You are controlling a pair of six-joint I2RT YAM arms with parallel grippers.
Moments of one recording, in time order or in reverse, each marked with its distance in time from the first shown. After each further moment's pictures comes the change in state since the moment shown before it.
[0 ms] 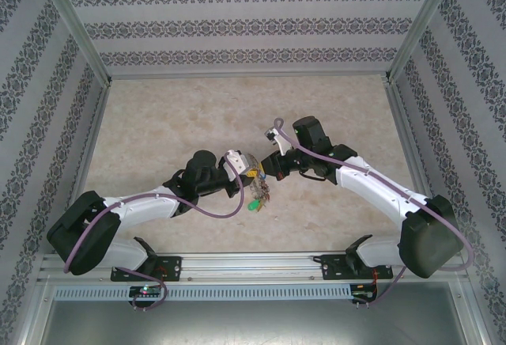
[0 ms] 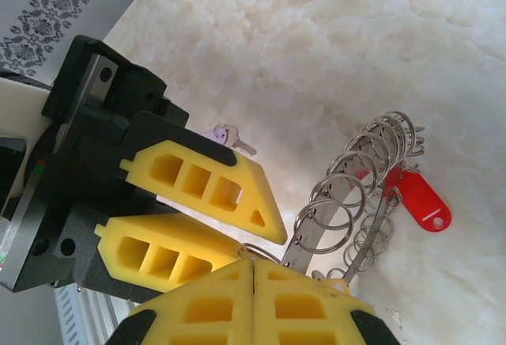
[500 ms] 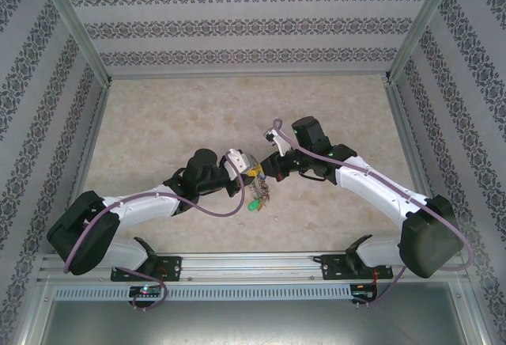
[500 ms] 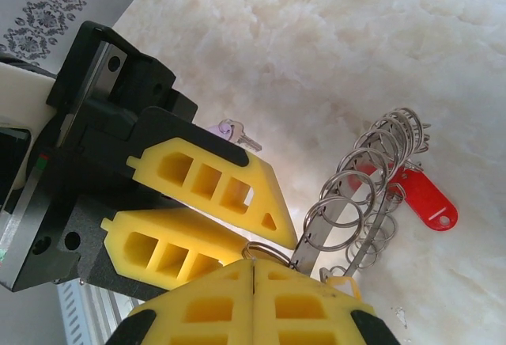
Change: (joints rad) left arm 0.000 0.000 0.023 -0.030 0.012 0.006; right arm 0.008 0.000 0.006 -0.014 -0.006 -0.011
